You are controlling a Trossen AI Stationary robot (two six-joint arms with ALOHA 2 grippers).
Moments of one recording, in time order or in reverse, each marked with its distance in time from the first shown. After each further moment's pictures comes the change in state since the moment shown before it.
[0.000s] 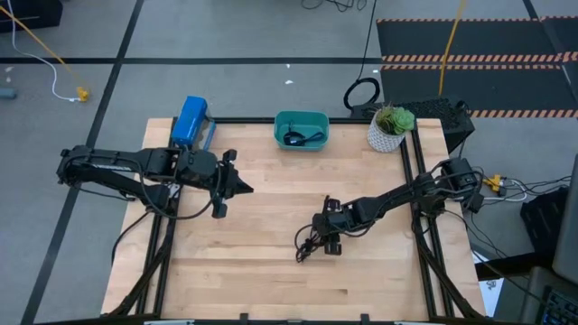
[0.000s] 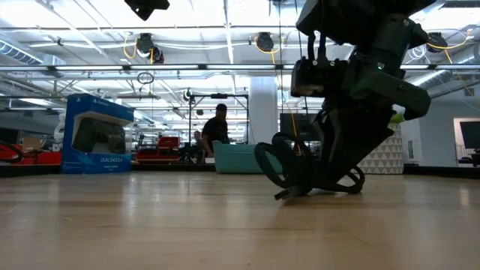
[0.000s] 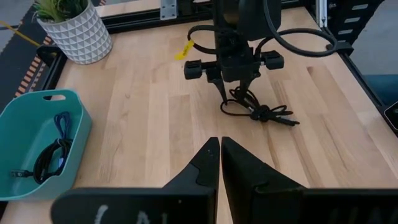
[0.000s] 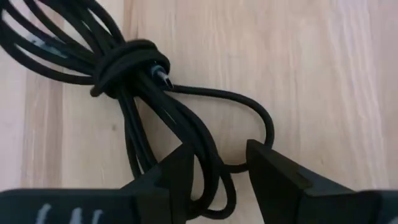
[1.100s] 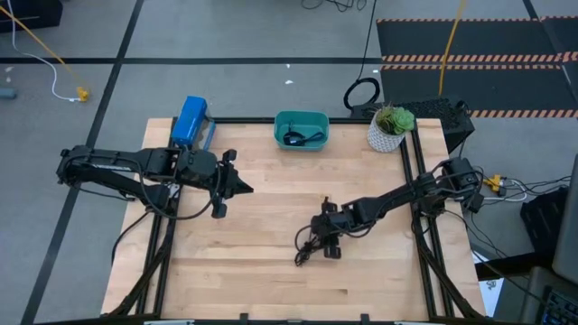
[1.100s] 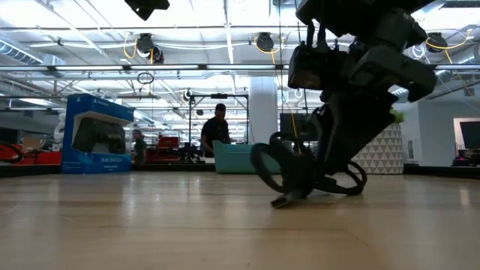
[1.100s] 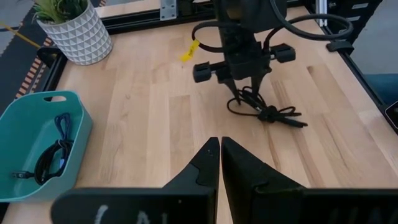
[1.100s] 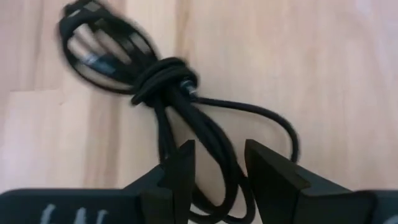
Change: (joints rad) left arm 0.000 0.000 0.000 0.001 0.000 0.007; right arm 0.010 -0.008 0.002 0.061 -0.095 0.018
